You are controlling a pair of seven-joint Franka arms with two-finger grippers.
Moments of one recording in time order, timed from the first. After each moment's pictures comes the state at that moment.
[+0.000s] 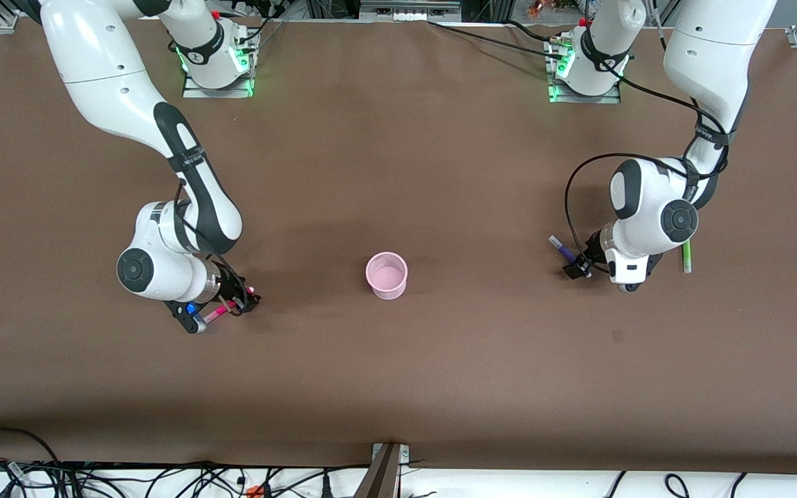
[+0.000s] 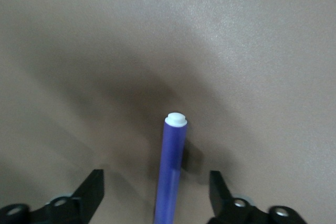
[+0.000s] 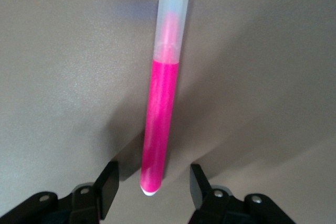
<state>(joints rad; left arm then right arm) -0.14 0.50 0.02 -2.09 -0.26 2.46 -0.76 0.21 0.75 -0.02 -1.63 0.27 2.28 0.80</state>
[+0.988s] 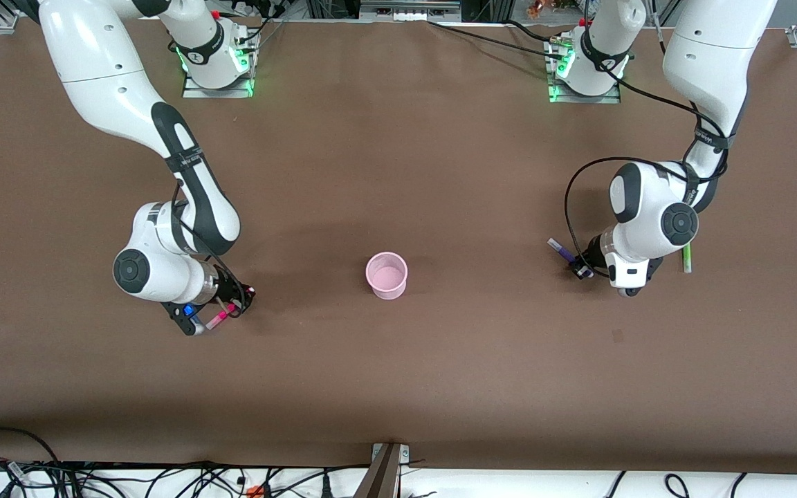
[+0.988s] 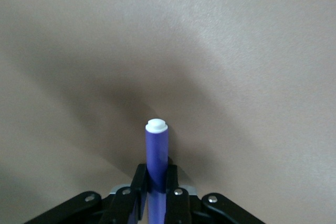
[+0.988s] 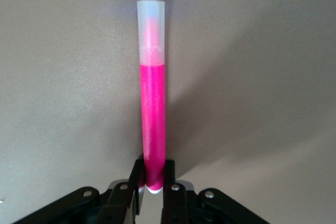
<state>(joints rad) -0.14 0.51 0.02 -2.06 -0.26 2.47 -0.75 0.21 0.75 -0.01 -1.62 0.27 2.28 0.79</state>
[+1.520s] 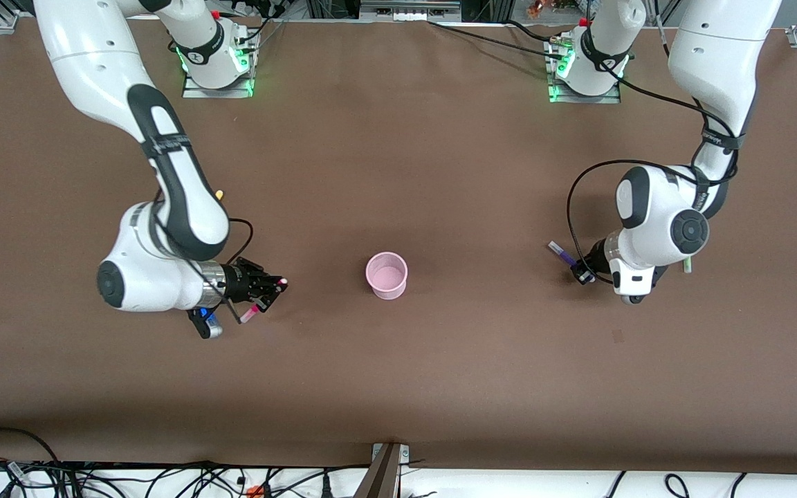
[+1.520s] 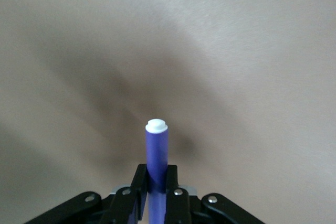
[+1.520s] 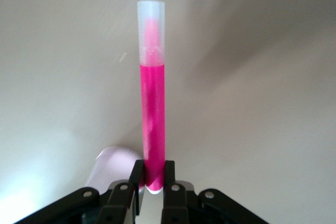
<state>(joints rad) -0.14 0.50 0.03 -1.93 -0.26 2.30 -0.75 0.22 0.73 0.02 -1.38 0.65 1.93 0.88</state>
